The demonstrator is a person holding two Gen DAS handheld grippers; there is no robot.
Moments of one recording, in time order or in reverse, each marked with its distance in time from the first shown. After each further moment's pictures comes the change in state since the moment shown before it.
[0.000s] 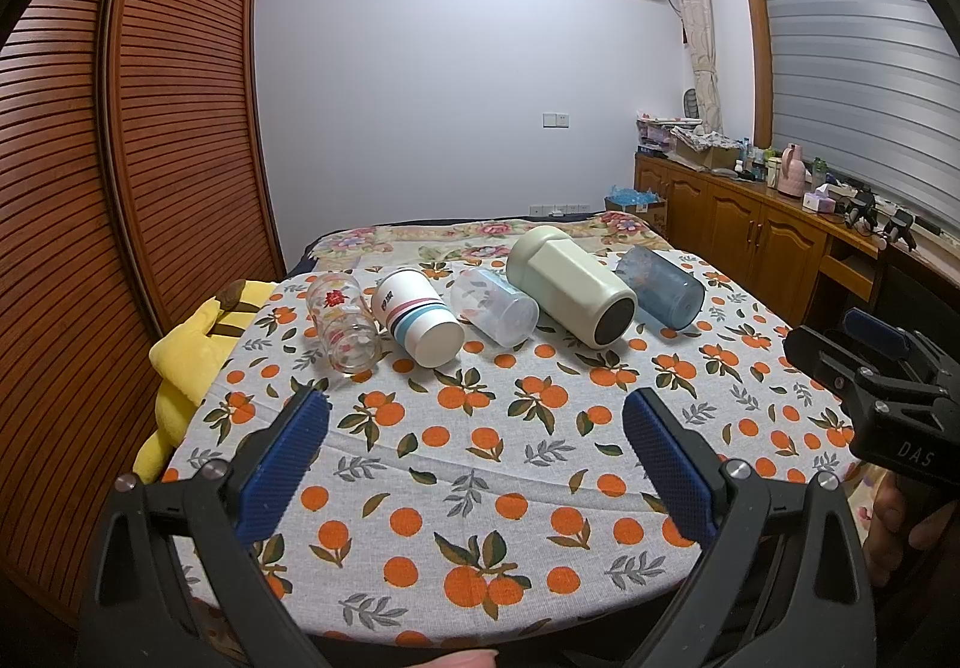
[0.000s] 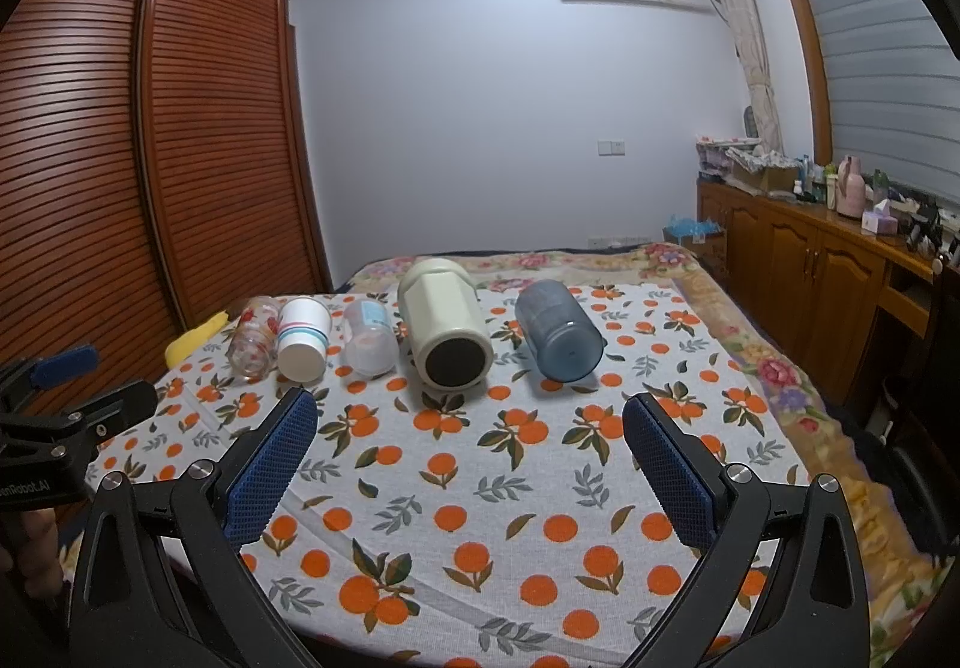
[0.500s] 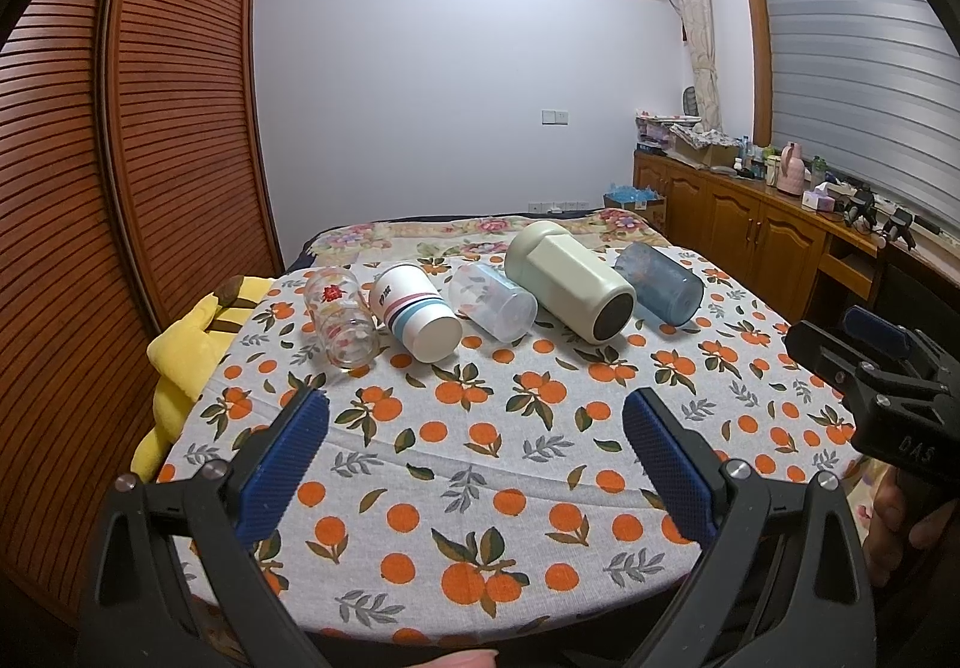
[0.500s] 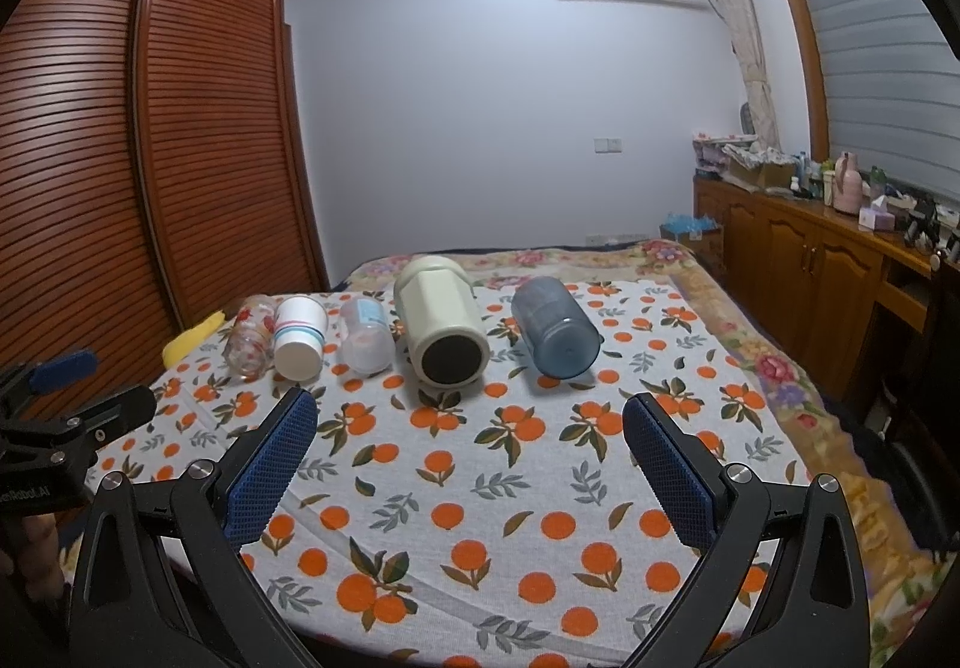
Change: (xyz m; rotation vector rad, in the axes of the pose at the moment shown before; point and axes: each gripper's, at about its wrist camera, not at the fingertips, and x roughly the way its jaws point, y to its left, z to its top) left arm -0.001 -0.002 0.004 -0.001 0.005 -0.001; right arm -0.001 0.000 0.002 0.001 0.002 -0.009
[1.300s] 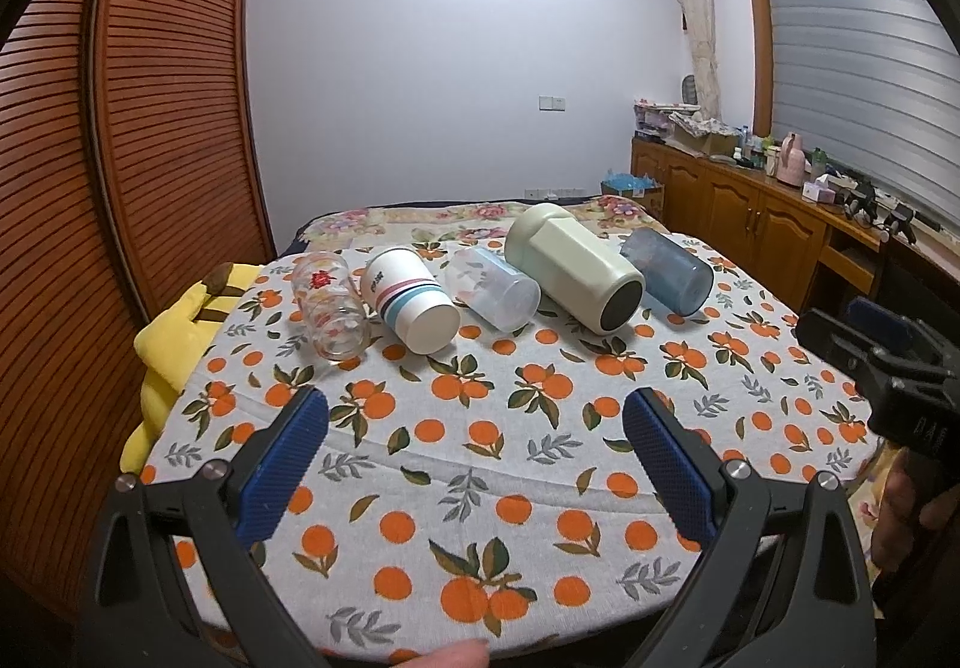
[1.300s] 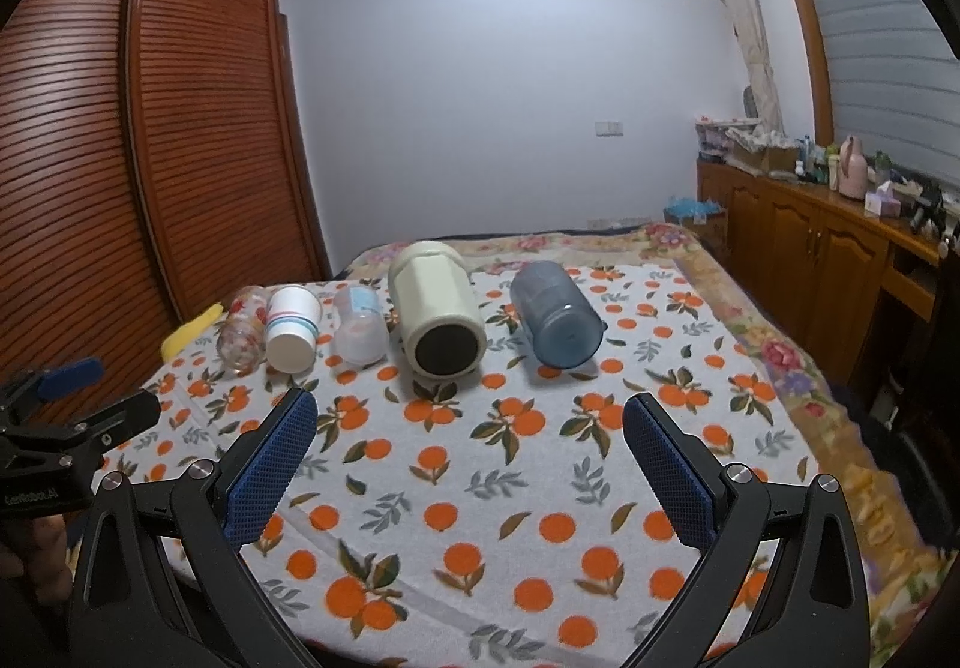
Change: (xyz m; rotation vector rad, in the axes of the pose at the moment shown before) left arm 0.030 0.003 -0.009 0.000 0.038 -0.021; right arm 0.017 -0.008 0.002 0.002 0.034 0.008
